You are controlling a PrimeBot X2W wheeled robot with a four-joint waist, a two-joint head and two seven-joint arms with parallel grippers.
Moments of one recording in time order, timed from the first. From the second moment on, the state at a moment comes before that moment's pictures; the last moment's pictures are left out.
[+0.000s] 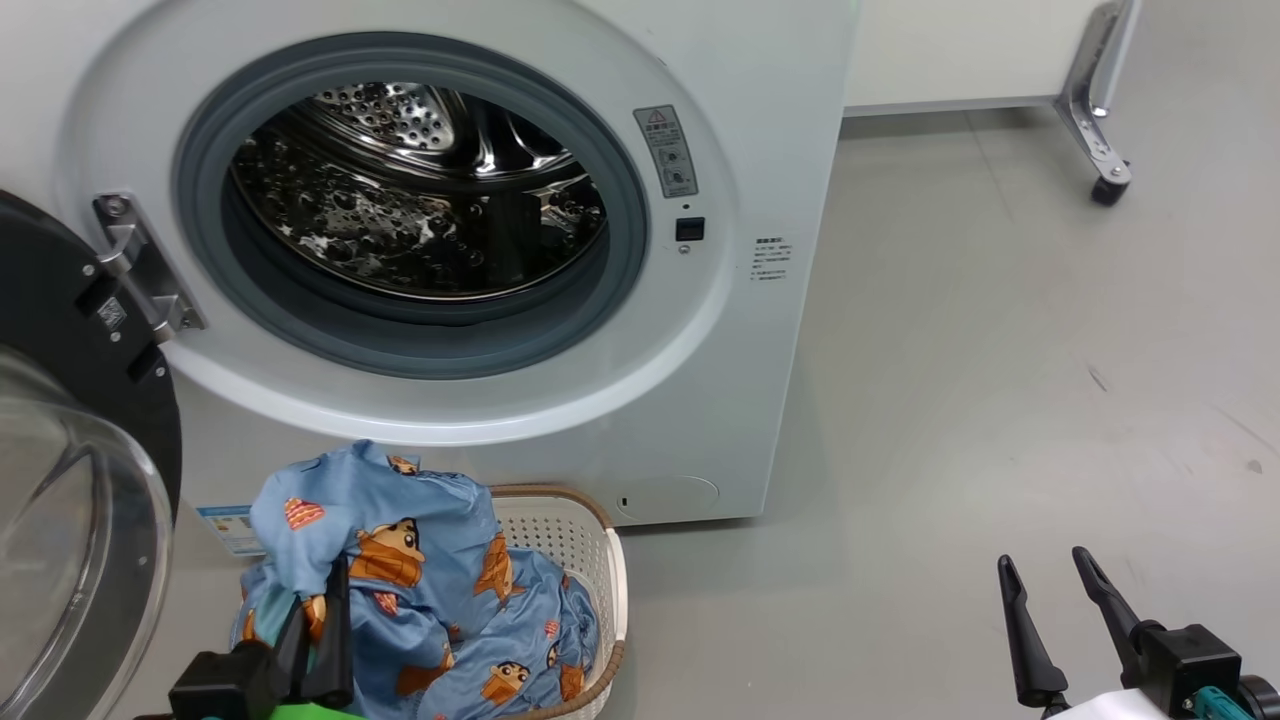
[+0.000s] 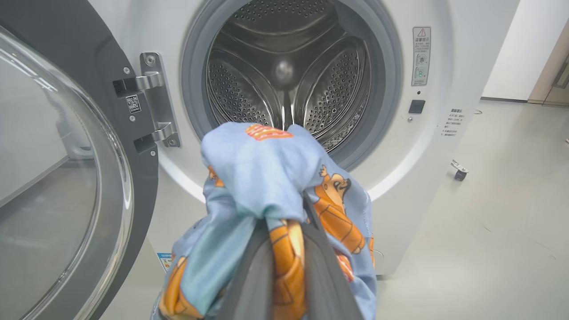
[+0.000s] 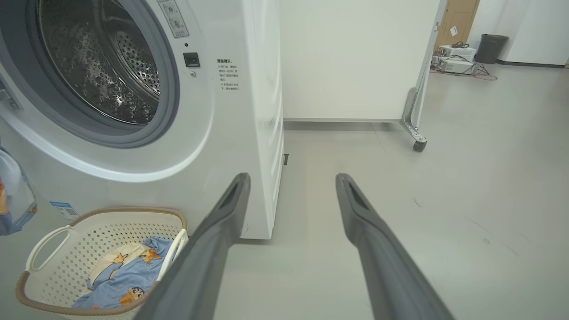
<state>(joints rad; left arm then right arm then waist) 0.16 0.08 -0.16 0.06 -0.33 -0.01 -0.23 0.19 -0.14 0.10 0.14 0.19 0.12 -0.26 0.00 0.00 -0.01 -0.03</state>
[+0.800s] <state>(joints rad) -0.07 0.18 0.00 0.08 -0.37 0.00 -0.13 0.11 -0.07 0.18 0.13 0.19 0.12 -0.26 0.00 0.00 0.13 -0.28</state>
